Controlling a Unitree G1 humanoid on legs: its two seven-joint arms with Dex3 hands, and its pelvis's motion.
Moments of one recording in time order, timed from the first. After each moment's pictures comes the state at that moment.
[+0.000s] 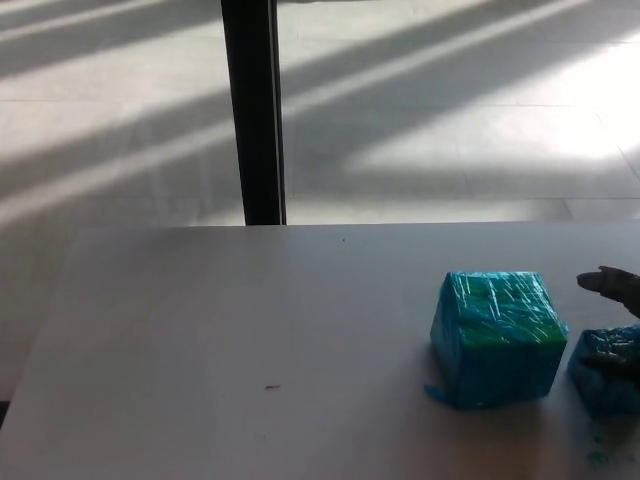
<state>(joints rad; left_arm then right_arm) -0.04 0.68 0.42 1.22 -0.20 0.01 -0.33 -0.67 -0.68 0.34 0.78 -0.43 -0.07 0.28</state>
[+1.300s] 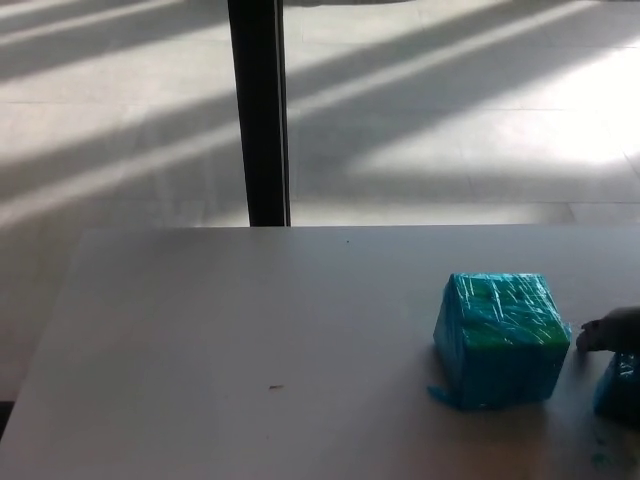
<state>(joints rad) -0.06 0.69 0.41 1.22 -0.21 0.01 -0.33 -0.80 -0.75 0.70 0.72 -0.67 0.06 0.57</state>
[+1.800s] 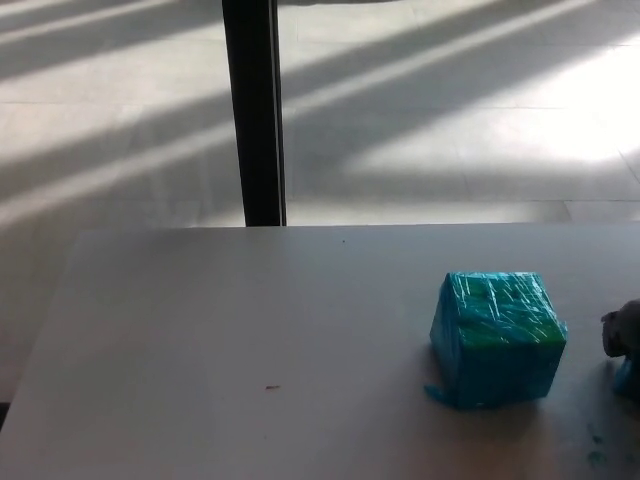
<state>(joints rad) -0.06 0.69 0.41 1.22 -0.21 0.01 -0.33 -0.75 -0.77 0.69 0.70 -0.75 0.07 0.34</state>
